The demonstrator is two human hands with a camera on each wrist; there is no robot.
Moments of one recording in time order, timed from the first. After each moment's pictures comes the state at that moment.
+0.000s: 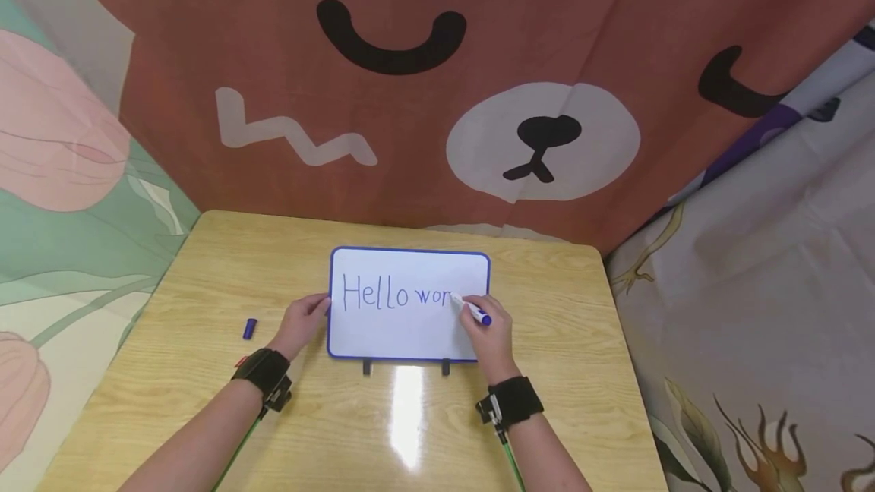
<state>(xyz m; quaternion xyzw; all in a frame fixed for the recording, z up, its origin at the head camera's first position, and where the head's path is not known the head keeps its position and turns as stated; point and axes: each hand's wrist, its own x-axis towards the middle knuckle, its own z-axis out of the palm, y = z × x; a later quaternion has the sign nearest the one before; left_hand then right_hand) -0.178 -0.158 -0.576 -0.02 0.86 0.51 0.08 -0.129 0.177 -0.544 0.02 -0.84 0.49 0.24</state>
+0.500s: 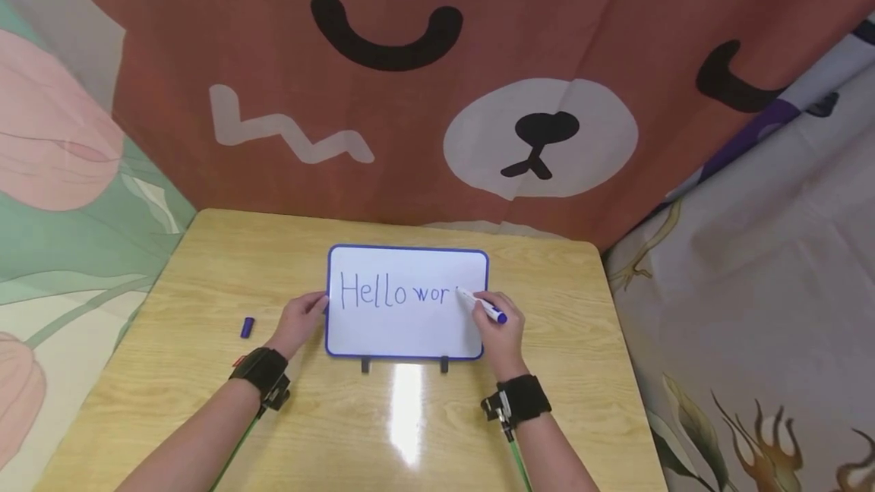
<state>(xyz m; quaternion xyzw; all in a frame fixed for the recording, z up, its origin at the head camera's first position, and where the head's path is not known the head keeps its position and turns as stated) -0.181 -0.160 -0.582 -0.02 0.86 0.51 0.08 -0.125 0.195 -0.540 0.00 -0.81 0.55 0.23</state>
